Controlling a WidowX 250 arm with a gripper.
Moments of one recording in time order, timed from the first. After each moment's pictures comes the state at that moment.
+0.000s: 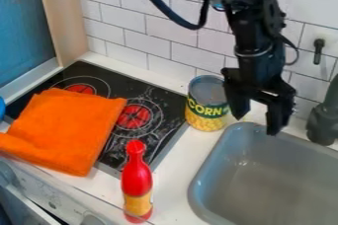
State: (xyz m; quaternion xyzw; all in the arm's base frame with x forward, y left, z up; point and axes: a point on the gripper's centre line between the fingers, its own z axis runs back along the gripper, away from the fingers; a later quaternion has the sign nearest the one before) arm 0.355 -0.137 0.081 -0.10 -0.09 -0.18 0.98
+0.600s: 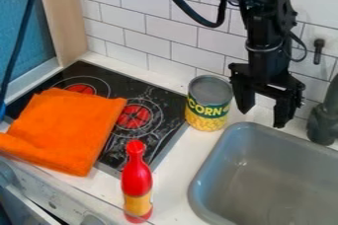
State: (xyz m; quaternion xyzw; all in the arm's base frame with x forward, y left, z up) arm 0.376 -0.136 0.078 -0.07 -0.08 -0.15 0.98
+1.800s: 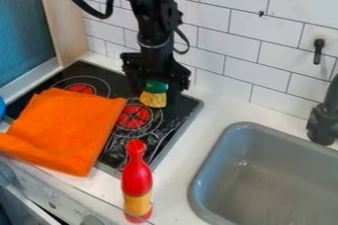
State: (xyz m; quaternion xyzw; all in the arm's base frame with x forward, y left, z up) arm 0.354 0.023 0.073 0.05 -0.12 0.07 0.99
